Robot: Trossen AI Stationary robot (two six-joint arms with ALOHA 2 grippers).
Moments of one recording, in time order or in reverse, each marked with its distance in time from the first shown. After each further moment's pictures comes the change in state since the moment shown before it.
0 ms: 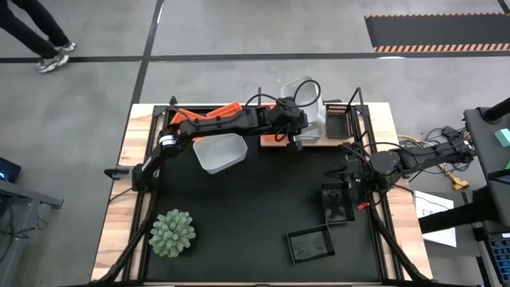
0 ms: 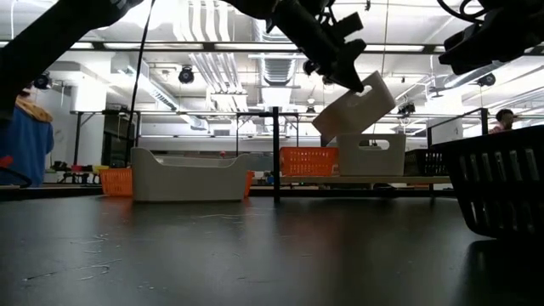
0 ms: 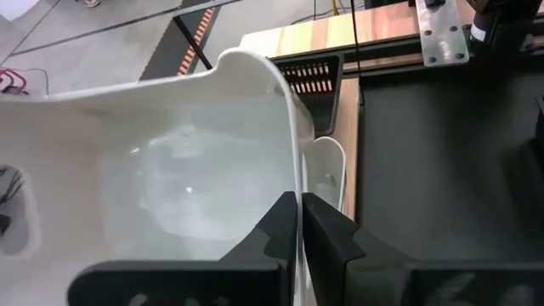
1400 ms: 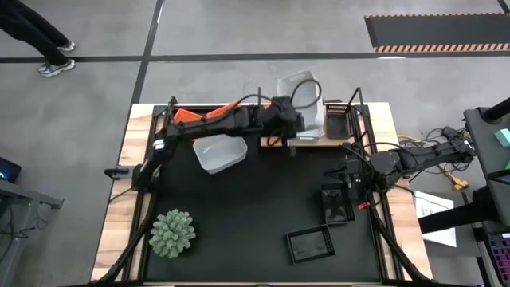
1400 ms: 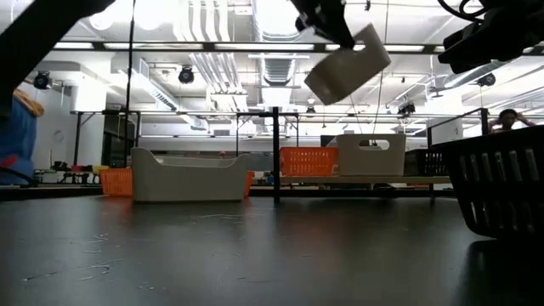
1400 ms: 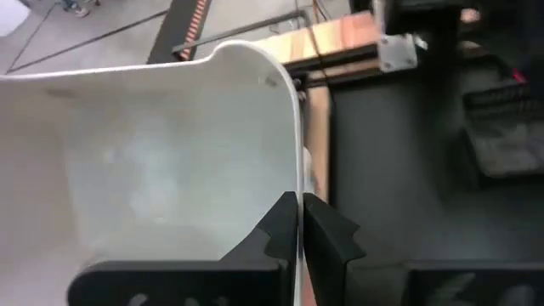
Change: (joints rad) left arm -0.077 -0.061 0.188 -0.293 -0.047 0.023; right arm 0.000 -0.004 0.000 0.013 -0.001 -0.013
